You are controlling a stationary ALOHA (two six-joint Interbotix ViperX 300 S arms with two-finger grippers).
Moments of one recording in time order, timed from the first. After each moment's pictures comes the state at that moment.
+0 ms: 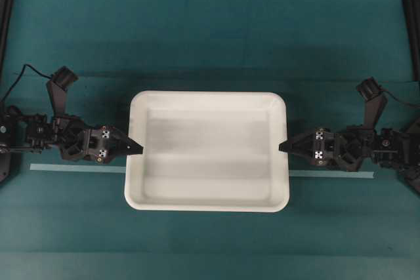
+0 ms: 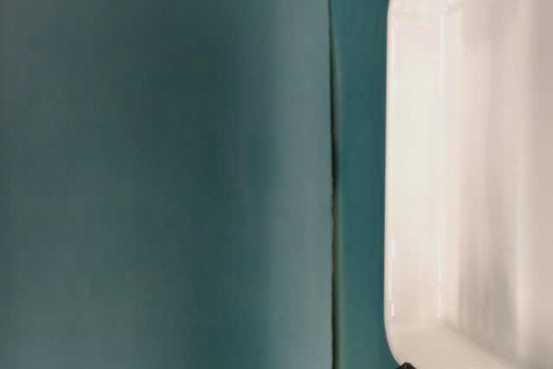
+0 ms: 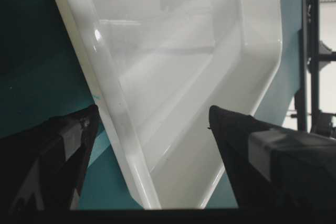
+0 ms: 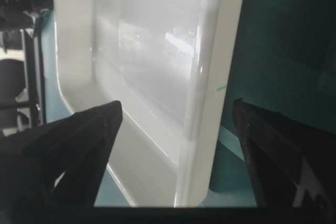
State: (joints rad) left arm 0.02 -0.06 1.25 0.02 -0.75 -1.31; right arm 0.15 -0.06 1.30 0.39 -0.81 1.26
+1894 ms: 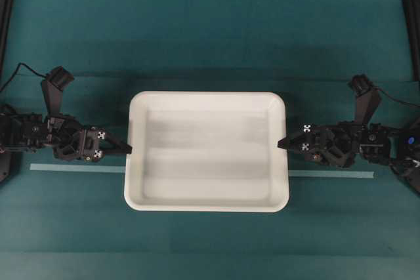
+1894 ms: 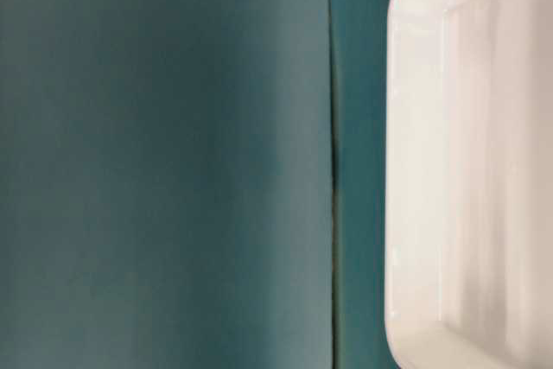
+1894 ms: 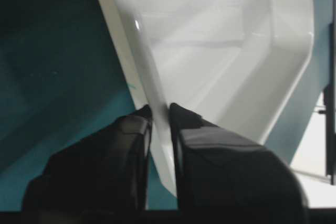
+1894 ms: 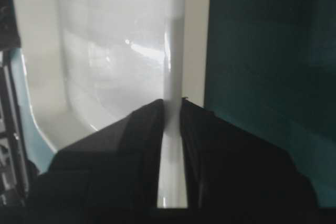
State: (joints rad) left arm 0.03 -0.11 1.27 0.01 -0.64 -1.29; right arm 0.10 -0.04 1.24 0.42 -0.63 1.26
